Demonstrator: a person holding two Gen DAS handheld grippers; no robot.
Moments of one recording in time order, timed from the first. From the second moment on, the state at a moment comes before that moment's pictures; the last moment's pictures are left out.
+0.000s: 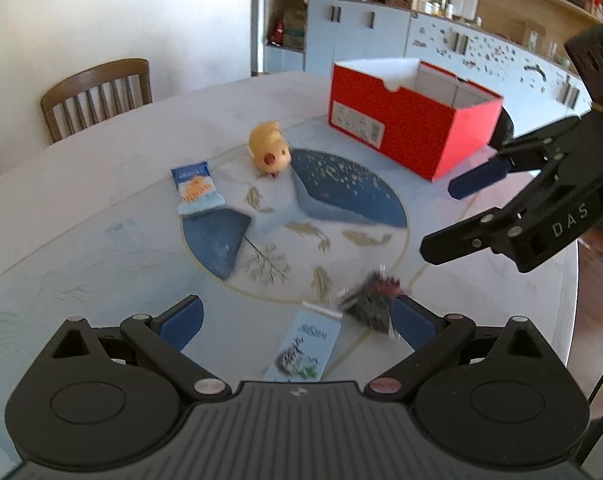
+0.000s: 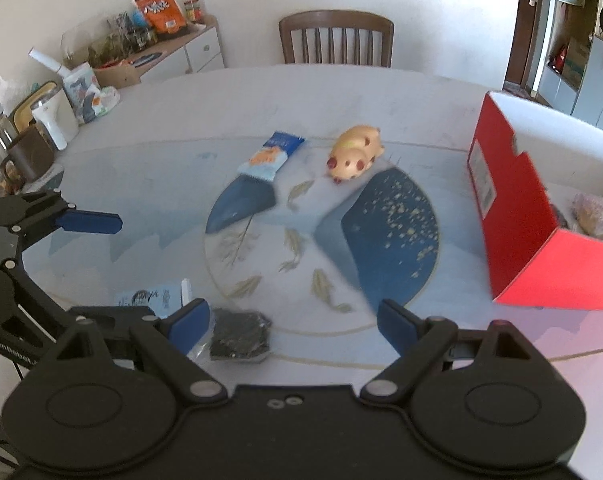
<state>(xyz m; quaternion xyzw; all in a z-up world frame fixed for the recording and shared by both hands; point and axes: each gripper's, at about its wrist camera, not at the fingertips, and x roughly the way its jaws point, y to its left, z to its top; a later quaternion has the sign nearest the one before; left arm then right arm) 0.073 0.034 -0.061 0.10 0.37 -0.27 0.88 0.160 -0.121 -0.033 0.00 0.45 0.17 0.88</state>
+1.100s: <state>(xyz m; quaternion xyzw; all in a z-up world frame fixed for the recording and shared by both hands) 0.078 0.039 -0.102 0.12 0.41 -0.28 0.86 0.172 -0.078 -0.086 -0.04 0.52 0.16 0.84</state>
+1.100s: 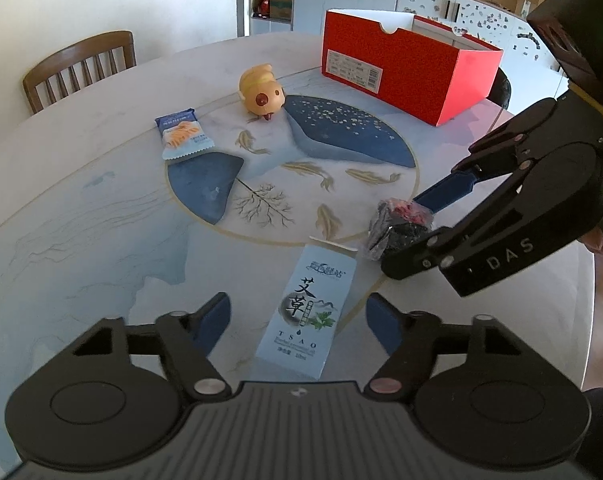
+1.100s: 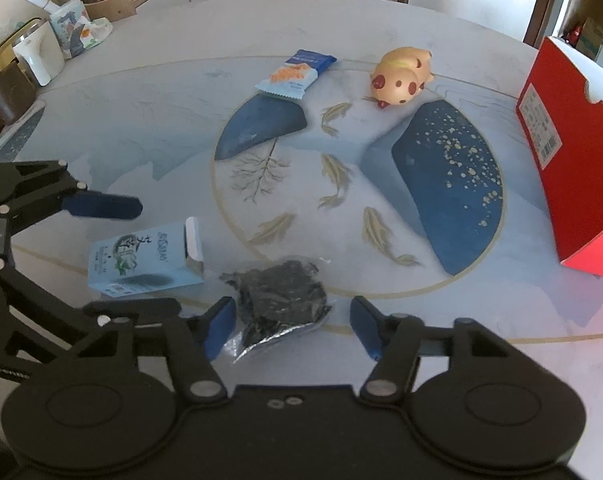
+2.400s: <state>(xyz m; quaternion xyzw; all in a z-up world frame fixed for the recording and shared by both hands) 0.078 -0.008 -0.069 0.09 0.40 -0.27 0.87 0.163 -0.137 -0.057 -0.01 0.48 0.15 0.87</state>
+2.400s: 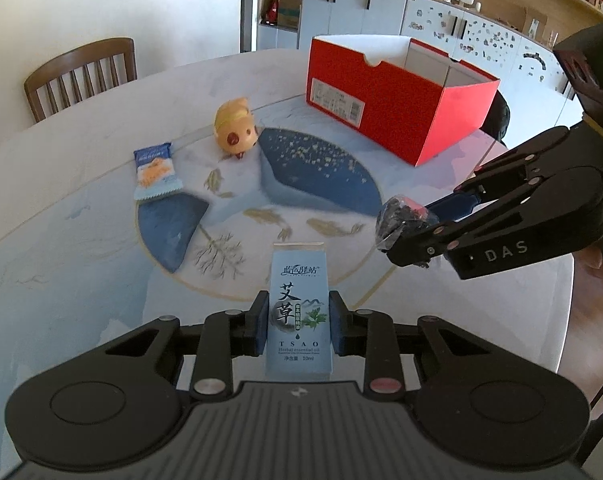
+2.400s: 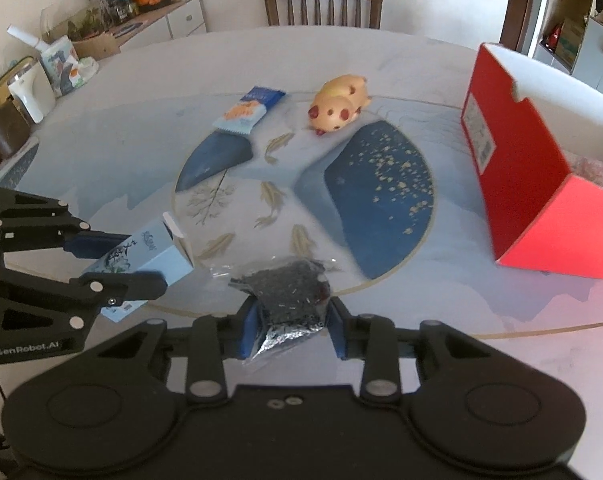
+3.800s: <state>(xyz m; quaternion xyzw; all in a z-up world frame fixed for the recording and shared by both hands) 0.140 -0.150 0.009 0.07 0.37 -0.27 0.89 0.216 -0.324 0.024 0.02 0.41 0.12 0.90</state>
